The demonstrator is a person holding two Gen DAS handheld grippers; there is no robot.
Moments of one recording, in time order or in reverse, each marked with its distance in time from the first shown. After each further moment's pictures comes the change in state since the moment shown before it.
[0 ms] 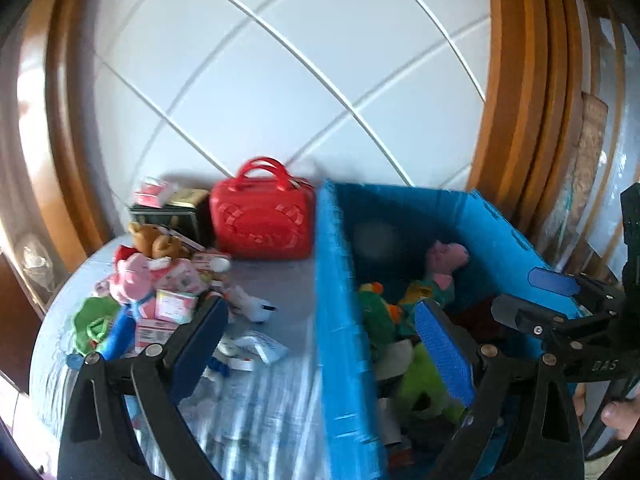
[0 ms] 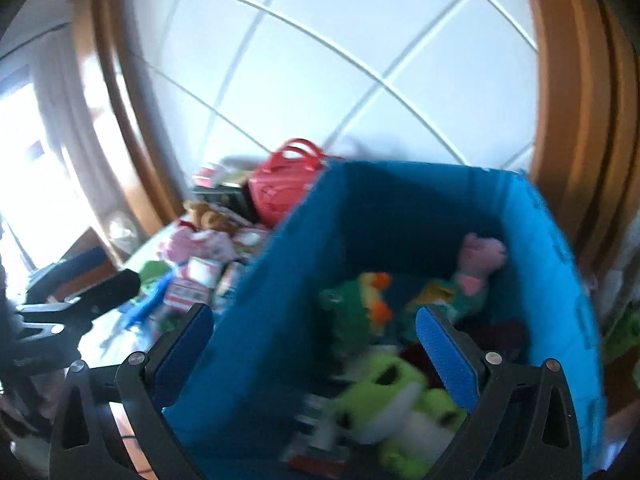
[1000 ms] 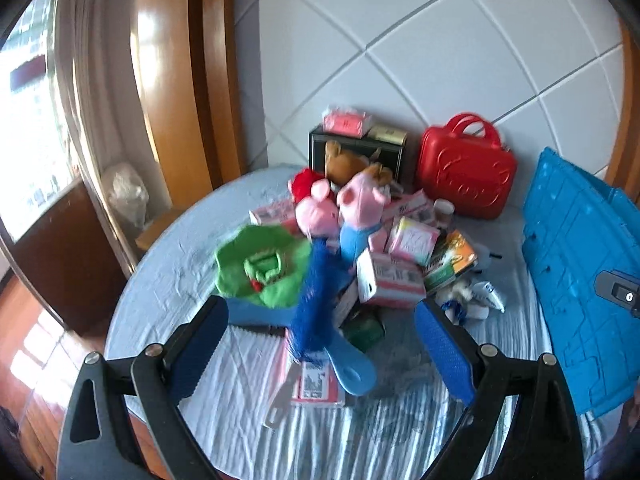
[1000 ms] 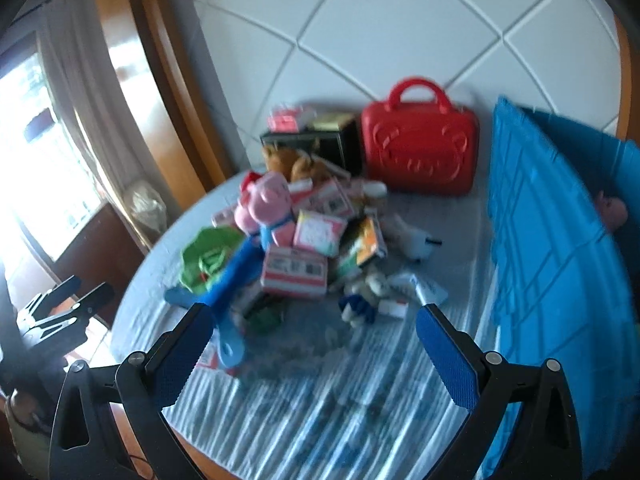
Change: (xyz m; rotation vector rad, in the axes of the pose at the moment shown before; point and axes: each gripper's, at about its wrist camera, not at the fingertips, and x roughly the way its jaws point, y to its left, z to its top) left arm 0.015 0.362 -0.136 -0.167 0.127 0.275; right arm 0.178 0.259 -0.066 0.028 0.131 0.033
